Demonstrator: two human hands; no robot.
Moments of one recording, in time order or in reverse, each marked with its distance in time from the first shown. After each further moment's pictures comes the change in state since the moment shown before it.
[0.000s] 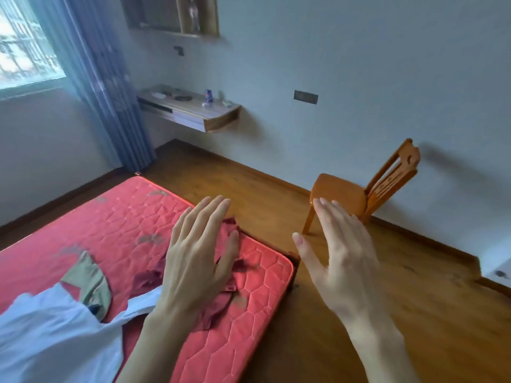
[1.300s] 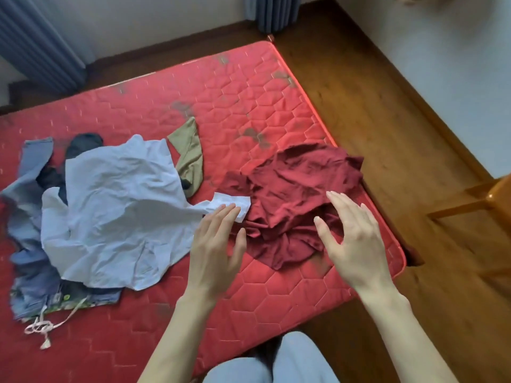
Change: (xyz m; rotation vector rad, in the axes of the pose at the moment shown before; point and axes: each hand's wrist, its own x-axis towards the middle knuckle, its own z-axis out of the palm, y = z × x) left_hand -0.131 -0.304 0.128 0.112 0.012 -0.720; right_hand 0.079 -0.081 0.409 0.339 -0.628 -0.271
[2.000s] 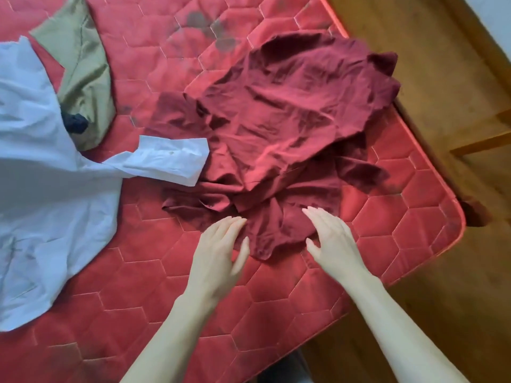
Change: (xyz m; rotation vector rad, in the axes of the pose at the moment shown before) left_hand -0.086 -0.194 0.336 -0.018 -0.393 -0.037; right_hand -0.061 0.260 0.343 -0.140 -0.475 0.192
